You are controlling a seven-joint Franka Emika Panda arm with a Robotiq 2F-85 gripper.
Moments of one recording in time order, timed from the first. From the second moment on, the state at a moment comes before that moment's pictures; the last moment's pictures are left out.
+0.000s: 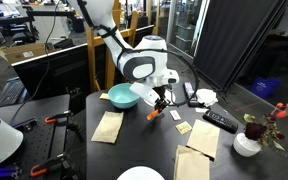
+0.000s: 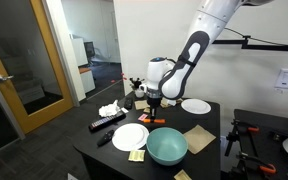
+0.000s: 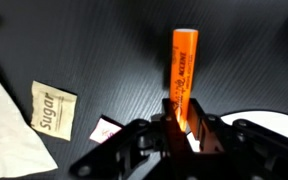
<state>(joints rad) -0.03 0.64 0.01 -2.06 -0.11 2.83 -0.31</state>
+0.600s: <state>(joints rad) -0.03 0.63 0.00 -2.01 -0.11 2.84 -0.27</state>
